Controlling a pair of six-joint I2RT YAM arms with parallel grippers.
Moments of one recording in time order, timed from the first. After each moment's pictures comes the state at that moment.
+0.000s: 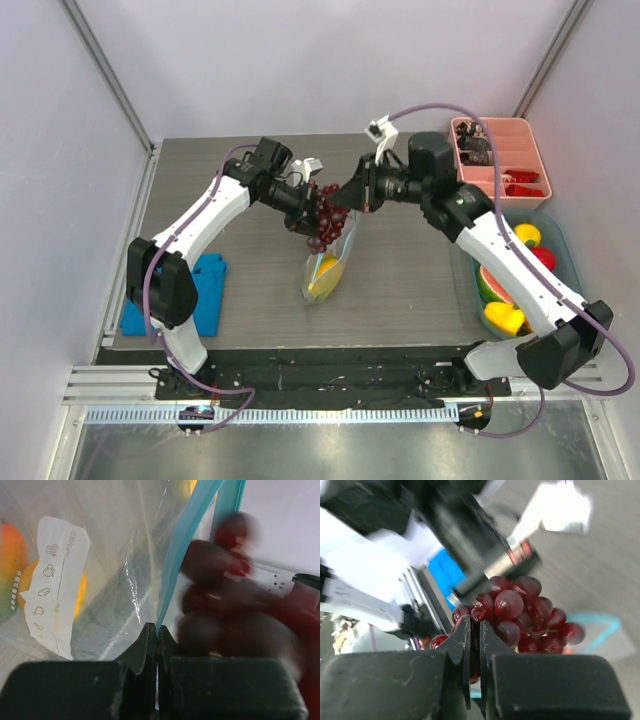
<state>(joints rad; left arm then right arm) -0.47 1.77 1.62 -0.90 0.94 -0.50 0.51 1.35 1.46 -0.38 -0.62 0.38</state>
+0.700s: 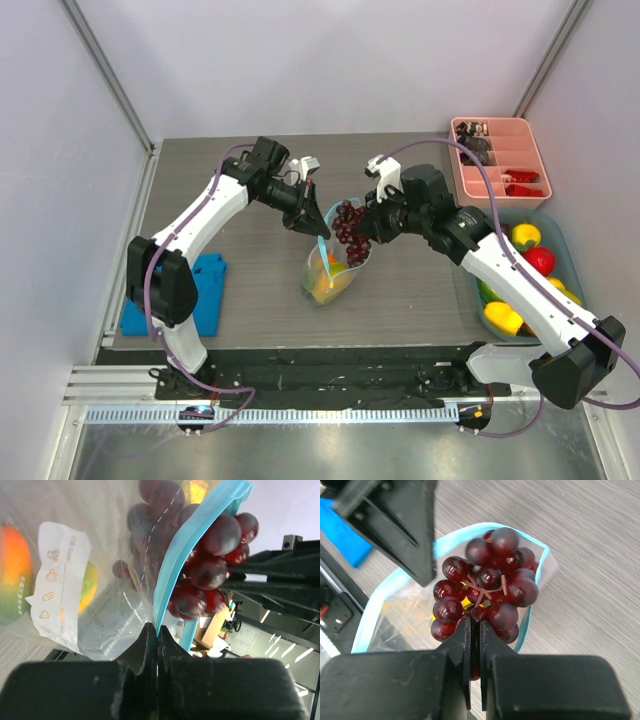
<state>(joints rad) -0.45 1.78 1.62 -0.90 0.95 -0.50 0.59 1.23 1.24 -0.58 -0.26 0.09</state>
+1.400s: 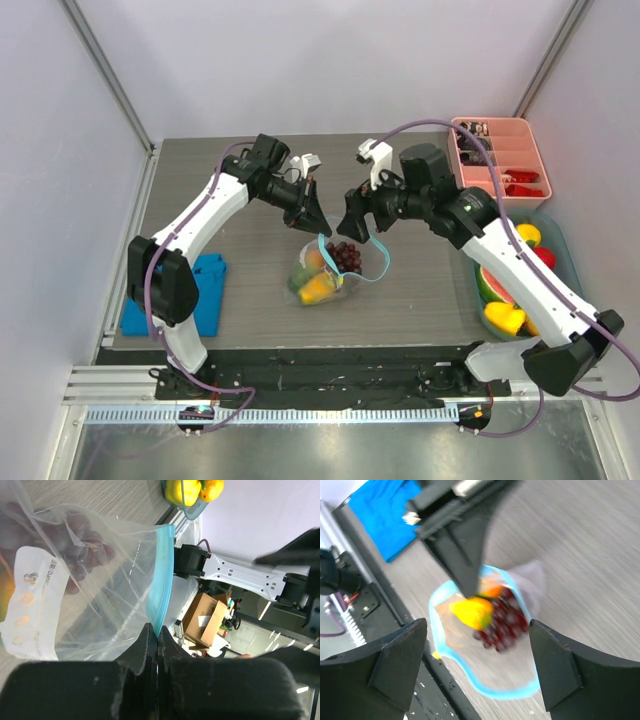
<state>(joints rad) -0.45 1.79 1.65 -0.91 0.97 -0.50 0.61 1.31 1.47 -0.71 -0.36 0.02</state>
